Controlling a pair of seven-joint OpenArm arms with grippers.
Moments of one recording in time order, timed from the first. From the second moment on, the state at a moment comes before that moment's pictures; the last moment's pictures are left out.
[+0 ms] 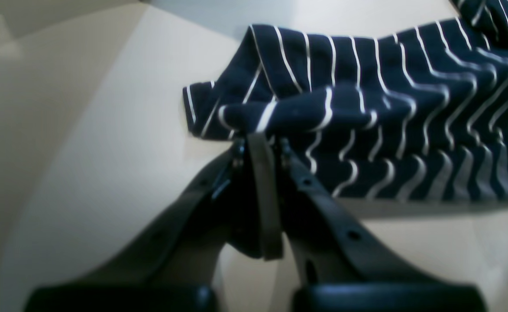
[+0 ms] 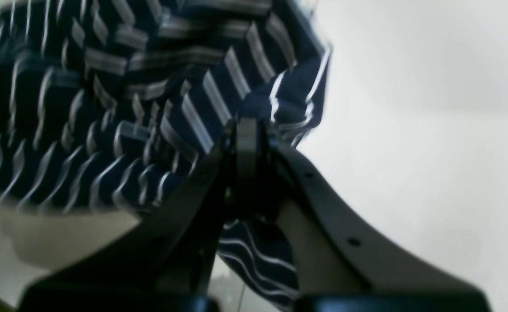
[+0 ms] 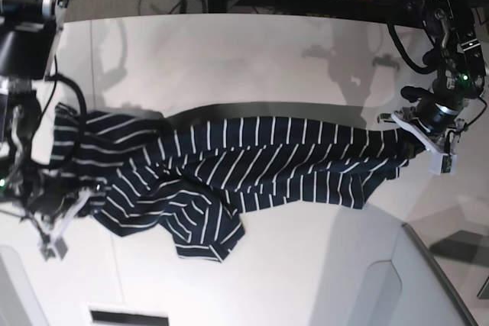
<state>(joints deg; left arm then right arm) 8.7 -16.3 -24.2 92.8 -19.0 -25.8 40.0 16.8 13.0 11.2 80.7 17.3 23.1 -61.6</state>
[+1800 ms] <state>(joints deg) 8.8 -13.3 -19.4 89.0 -10.2 -25.6 39.4 12.9 7.4 38.2 51.0 19.9 37.2 -53.5</state>
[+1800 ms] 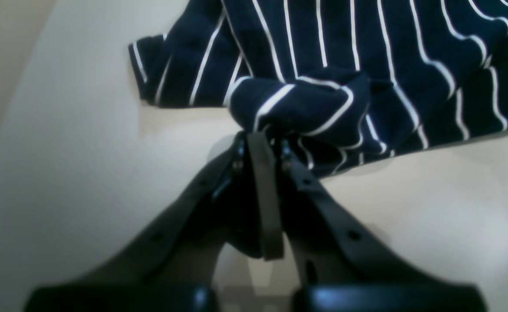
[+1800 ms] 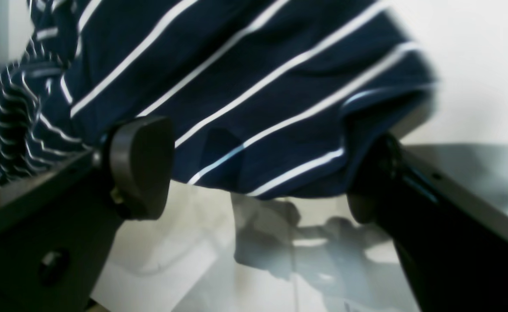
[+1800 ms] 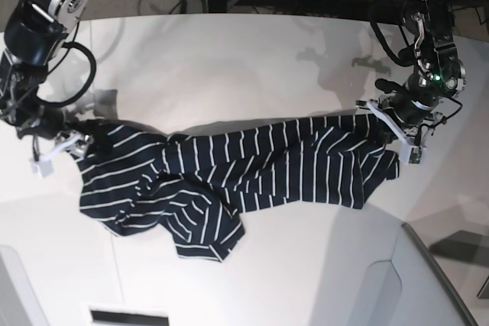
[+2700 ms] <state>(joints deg) 8.7 -13.4 -19.4 91.7 -10.0 -25.6 39.9 6.3 5.1 31.7 78.0 16.8 35.8 -64.4</state>
